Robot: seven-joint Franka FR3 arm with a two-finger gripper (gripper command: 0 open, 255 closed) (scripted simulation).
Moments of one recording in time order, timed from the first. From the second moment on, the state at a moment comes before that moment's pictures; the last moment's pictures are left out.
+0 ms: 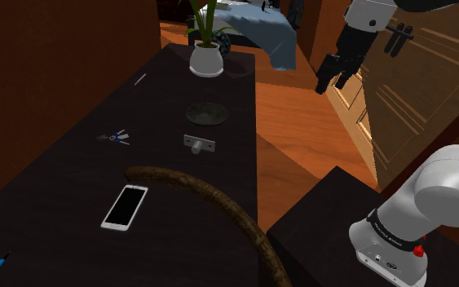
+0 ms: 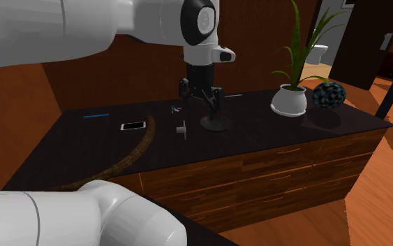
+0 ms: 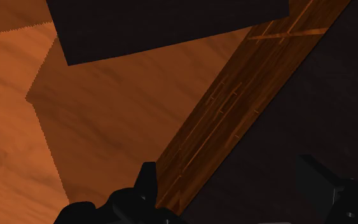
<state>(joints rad) 0.00 -0.74 0.02 -2.39 0.03 1.71 0.17</state>
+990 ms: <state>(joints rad) 0.06 -0.30 0.16 -2.26 0.04 1.98 0.25</state>
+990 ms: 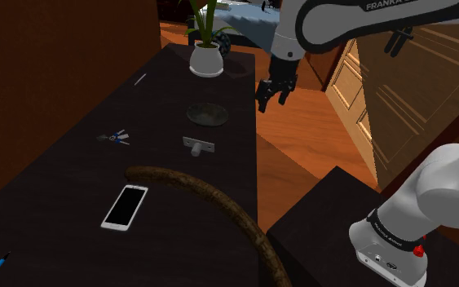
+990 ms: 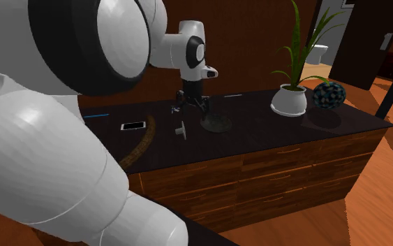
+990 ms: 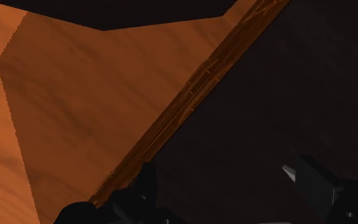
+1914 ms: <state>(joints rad) 0.15 0.24 0.25 -1.89 -0.10 2.09 0.38</state>
